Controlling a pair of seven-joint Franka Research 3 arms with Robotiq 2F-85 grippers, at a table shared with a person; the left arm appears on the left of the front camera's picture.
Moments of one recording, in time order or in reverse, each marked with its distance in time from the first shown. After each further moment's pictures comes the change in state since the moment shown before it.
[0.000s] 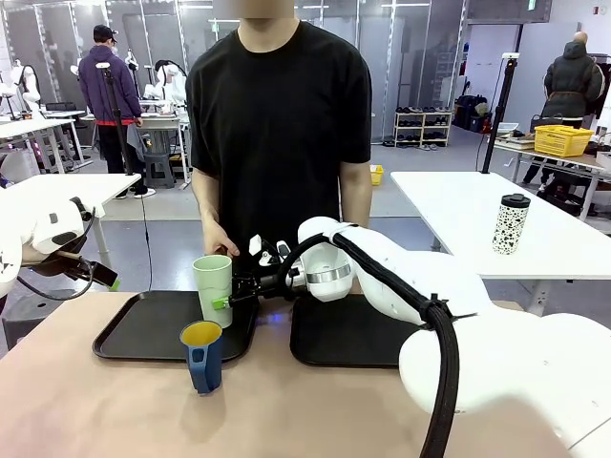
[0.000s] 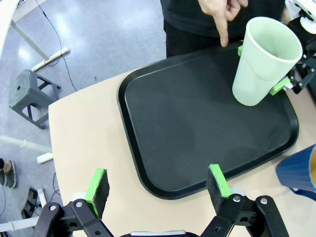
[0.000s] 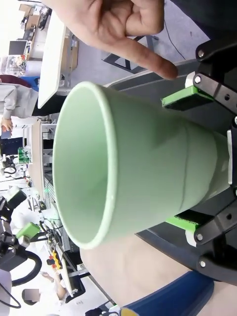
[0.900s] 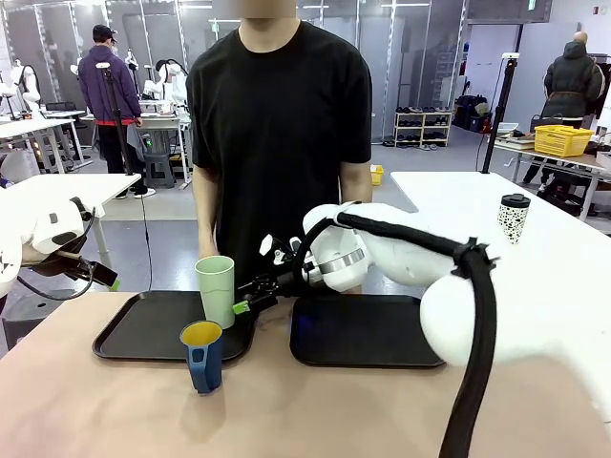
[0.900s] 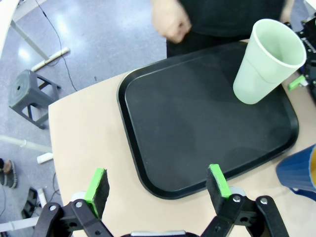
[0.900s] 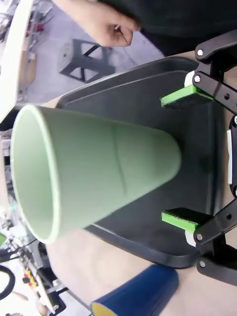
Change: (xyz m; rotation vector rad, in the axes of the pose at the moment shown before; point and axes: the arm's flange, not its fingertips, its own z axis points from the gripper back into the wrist) left arm 0.000 0.000 0.000 0.000 0.000 0.000; right arm 0.008 0.028 0.054 -0.118 0.224 -0.067
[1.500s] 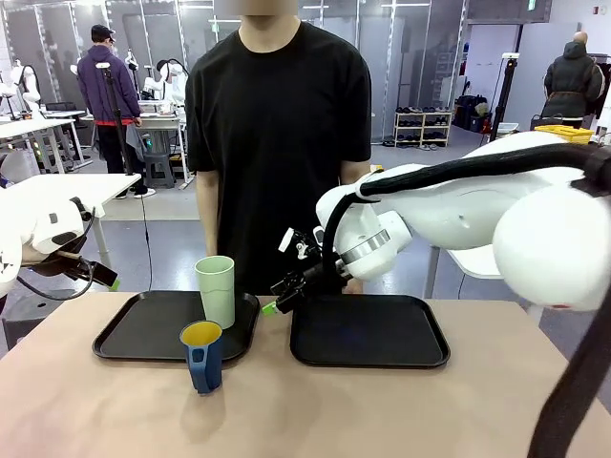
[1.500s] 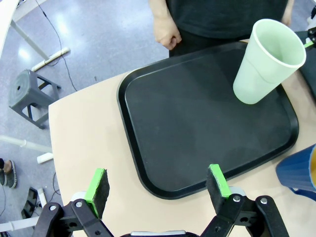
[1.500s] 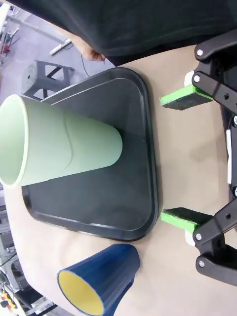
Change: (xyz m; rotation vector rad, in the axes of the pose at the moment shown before) left arm 0.000 0.000 0.000 0.000 0.000 0.000; right arm 0.015 0.056 0.066 -0.129 0.159 -0.004
